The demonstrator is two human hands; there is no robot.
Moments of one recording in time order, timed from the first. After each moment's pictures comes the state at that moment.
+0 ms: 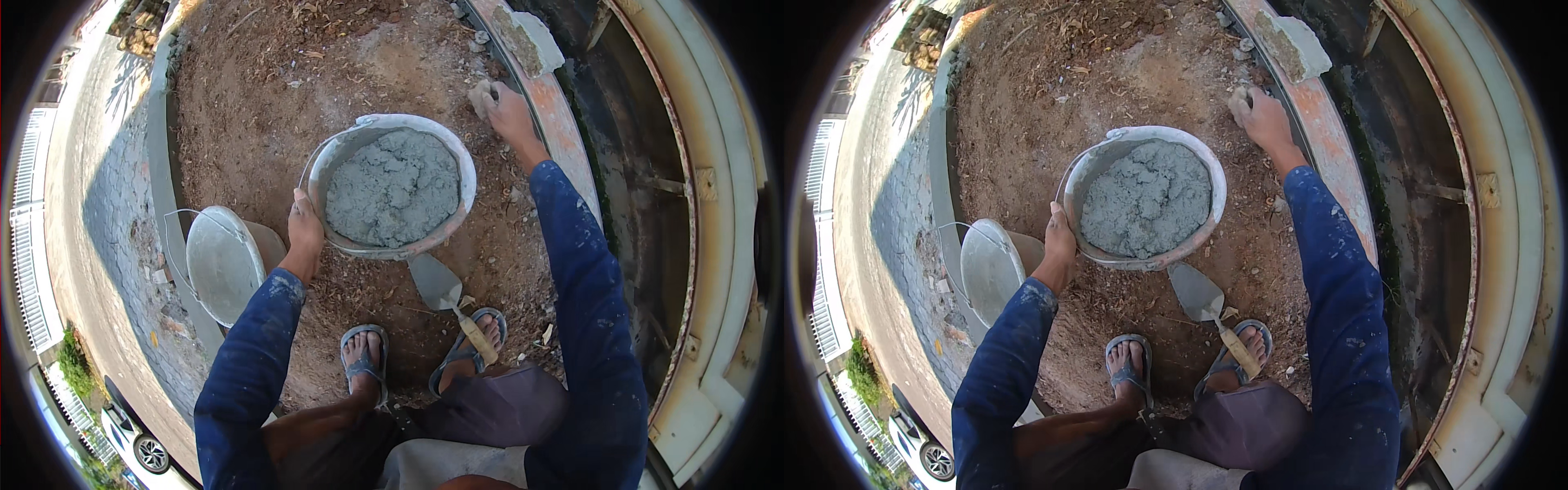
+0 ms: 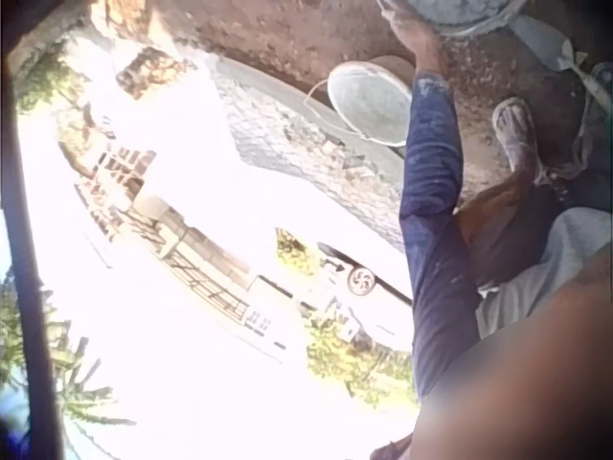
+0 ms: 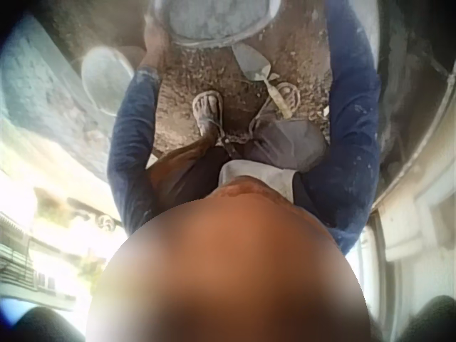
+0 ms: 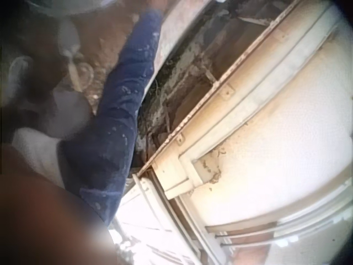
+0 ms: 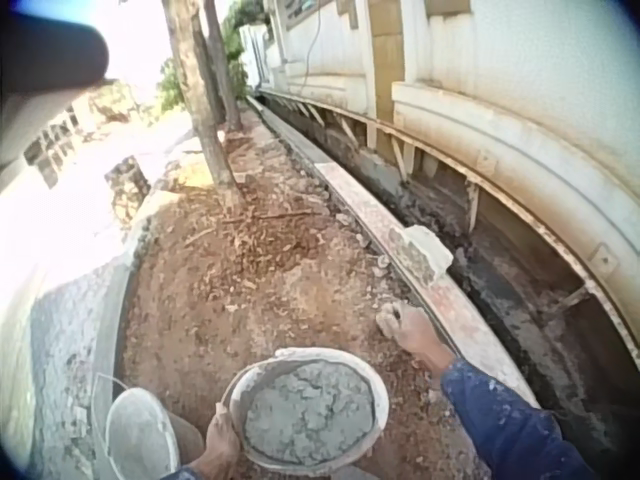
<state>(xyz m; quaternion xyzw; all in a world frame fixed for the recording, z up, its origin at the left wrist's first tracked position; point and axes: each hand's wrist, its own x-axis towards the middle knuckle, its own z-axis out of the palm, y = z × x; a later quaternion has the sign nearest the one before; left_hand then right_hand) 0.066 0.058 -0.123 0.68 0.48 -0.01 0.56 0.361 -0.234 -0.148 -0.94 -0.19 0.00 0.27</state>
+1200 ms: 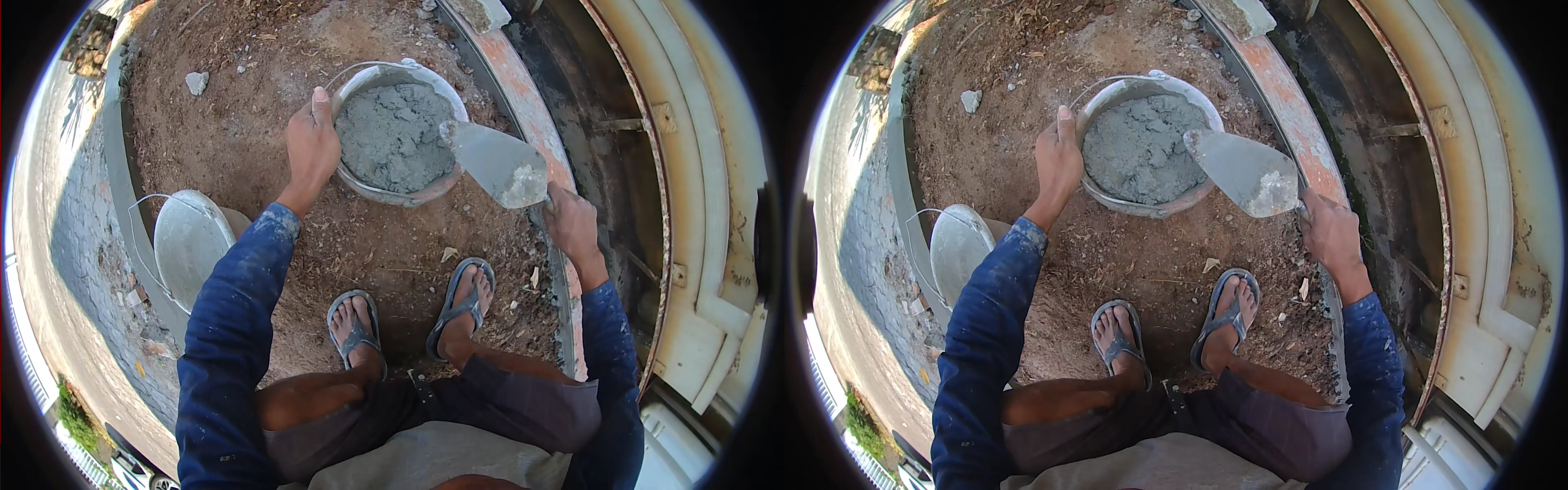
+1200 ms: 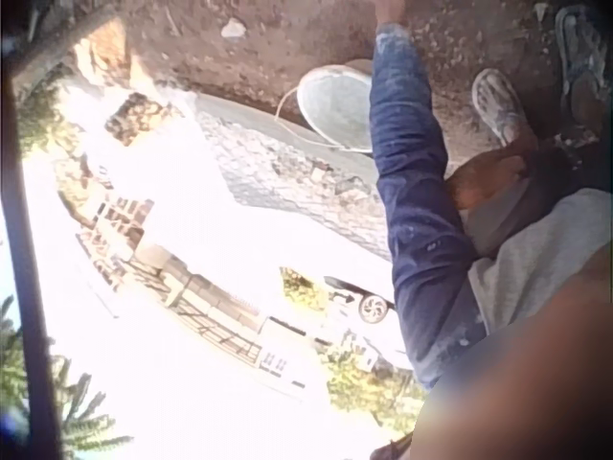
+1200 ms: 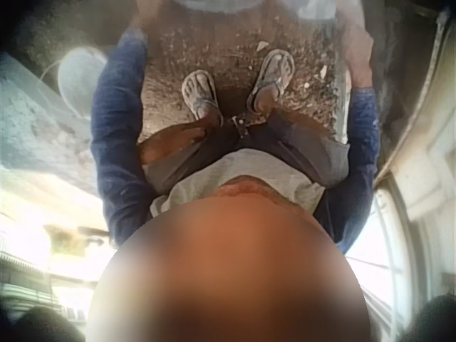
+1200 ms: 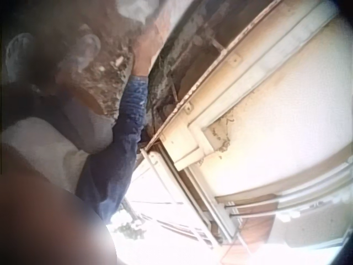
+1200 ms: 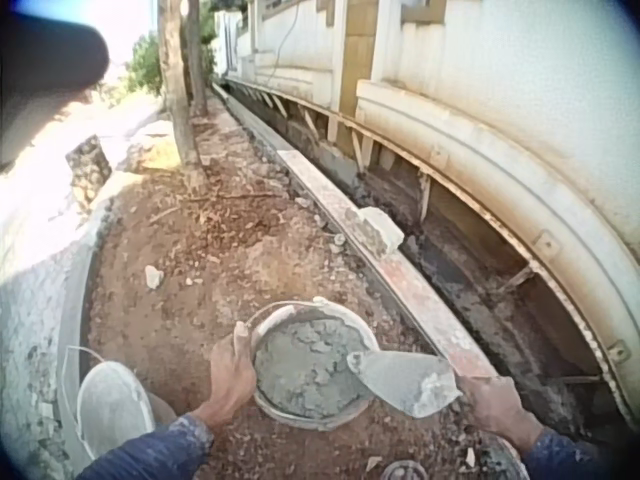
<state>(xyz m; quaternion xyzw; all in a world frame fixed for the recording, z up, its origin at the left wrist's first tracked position) 0.123 0.001 -0.050 0.84 0.19 0.11 0.49 0.096 -0.391 -0.005 -0.98 -0.16 0.08 0.03</state>
